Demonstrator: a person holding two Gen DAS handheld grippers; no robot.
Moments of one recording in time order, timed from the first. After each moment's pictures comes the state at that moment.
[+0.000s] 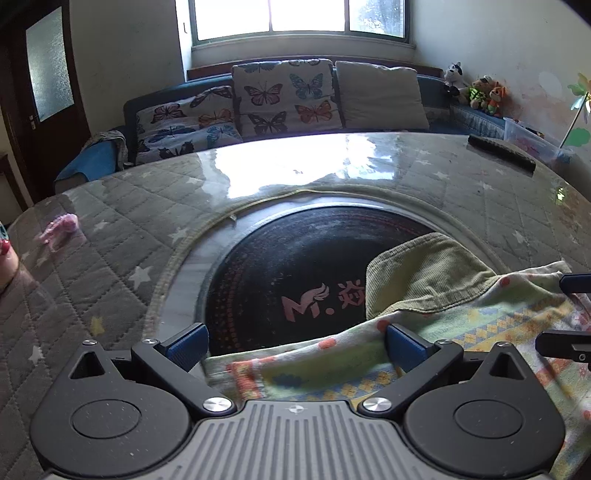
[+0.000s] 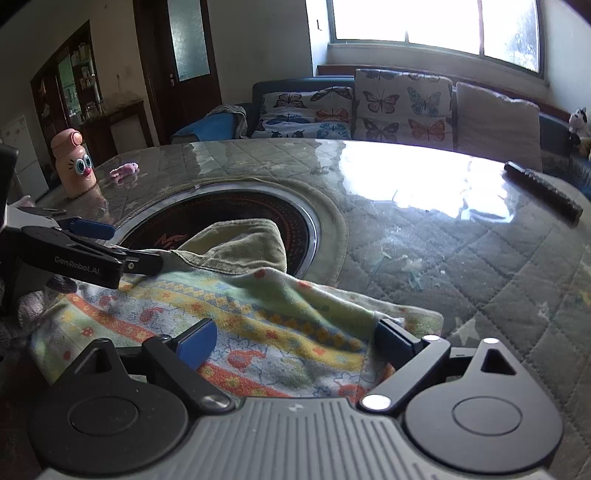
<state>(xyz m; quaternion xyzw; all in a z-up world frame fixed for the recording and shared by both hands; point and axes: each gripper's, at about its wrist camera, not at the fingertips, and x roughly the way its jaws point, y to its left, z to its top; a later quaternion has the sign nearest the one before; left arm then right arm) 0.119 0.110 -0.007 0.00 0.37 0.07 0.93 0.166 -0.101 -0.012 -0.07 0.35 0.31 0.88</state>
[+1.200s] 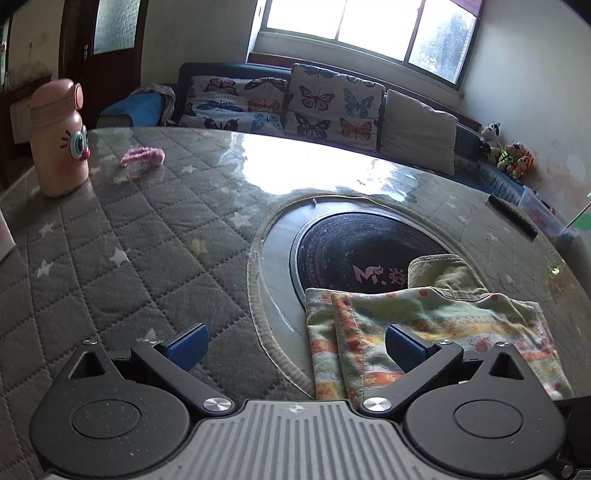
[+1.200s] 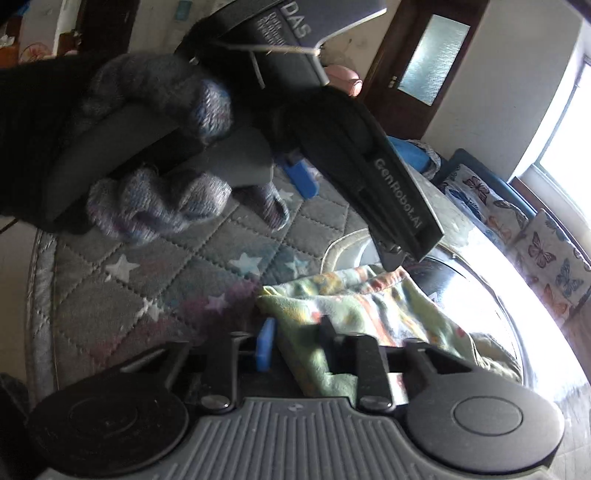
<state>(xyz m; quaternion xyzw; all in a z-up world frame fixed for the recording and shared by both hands) 0.030 0.179 0.017 -0.15 0.36 0.10 0.92 0.002 0.059 -0.007 -0.34 0.21 0.51 0.76</state>
